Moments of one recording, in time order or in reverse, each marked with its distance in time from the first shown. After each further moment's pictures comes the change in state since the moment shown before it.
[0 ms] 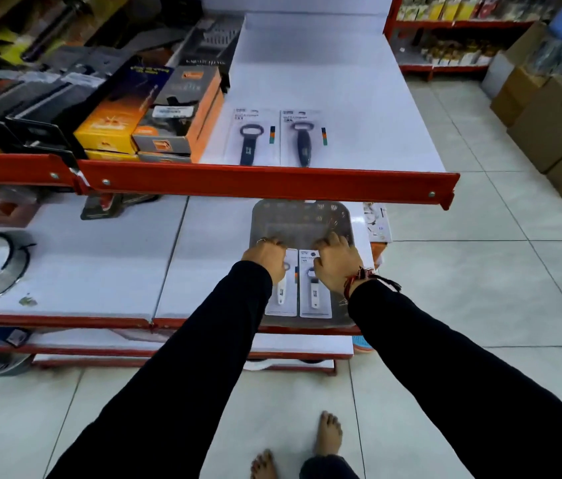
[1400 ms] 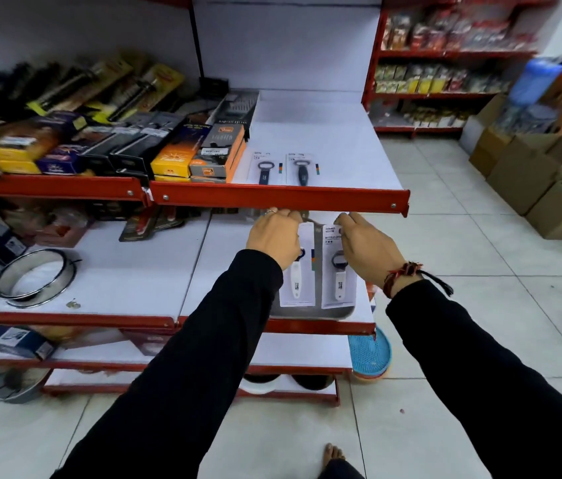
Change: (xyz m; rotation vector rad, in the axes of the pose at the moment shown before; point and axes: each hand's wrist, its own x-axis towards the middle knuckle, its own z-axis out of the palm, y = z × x) left_hand -0.132 0.047 -0.114 -0.039 0.521 0.068; right_hand -0.116 -0.013 -0.139 0.099 0.372 -0.179
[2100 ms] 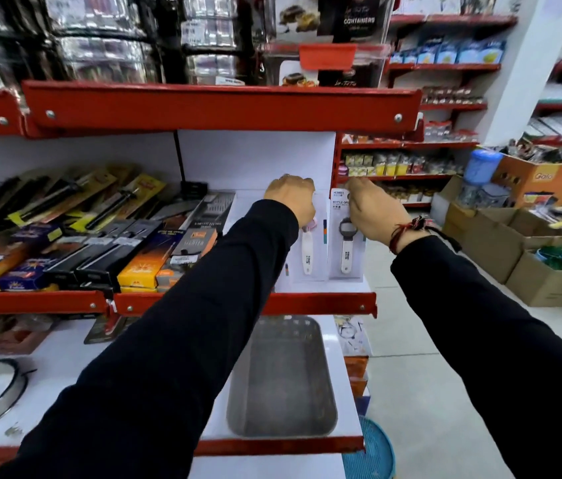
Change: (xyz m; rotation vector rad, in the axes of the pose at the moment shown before) left_hand 0.187 0.072 -0.142 0.165 0.061 0.073; right_hand 0.157 0.062 -0.158 -0.023 0.226 0.046
